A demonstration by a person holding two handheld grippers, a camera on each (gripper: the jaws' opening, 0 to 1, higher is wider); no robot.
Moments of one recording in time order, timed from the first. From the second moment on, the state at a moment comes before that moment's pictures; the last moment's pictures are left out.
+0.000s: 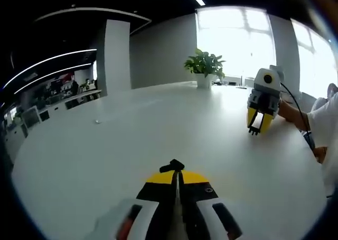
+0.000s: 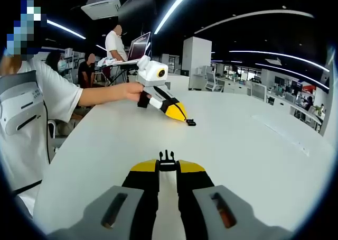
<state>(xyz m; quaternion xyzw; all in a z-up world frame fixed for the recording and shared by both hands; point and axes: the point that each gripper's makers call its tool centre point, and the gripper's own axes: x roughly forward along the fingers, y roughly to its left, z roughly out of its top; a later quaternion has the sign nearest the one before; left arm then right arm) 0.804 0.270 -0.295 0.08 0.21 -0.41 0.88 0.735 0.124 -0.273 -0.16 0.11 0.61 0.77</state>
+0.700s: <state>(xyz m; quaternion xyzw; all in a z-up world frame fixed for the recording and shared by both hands) 0.811 0.275 -0.294 0.08 0.22 -0.39 0.89 0.736 0.124 -0.271 -0.16 0.11 0.61 0.77</state>
